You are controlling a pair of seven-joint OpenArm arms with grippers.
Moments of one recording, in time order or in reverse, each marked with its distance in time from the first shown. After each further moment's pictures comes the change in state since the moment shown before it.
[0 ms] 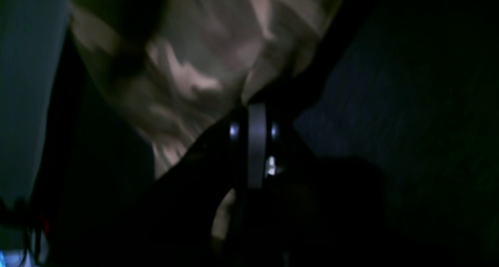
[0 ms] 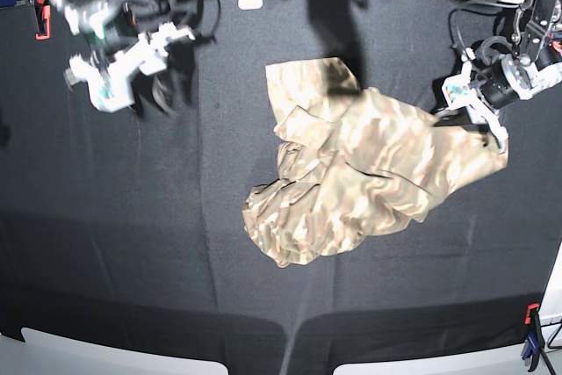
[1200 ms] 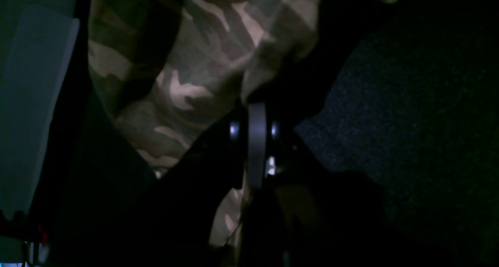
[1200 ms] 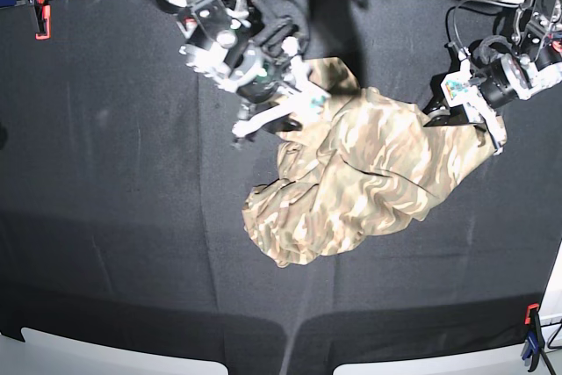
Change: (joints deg) left arm 0.0 0.0 0.0 0.0 0.0 0.0 -0.2; right arm 22.9 -6.9 -35.5 -21.4 -34.5 -0.7 -3.3
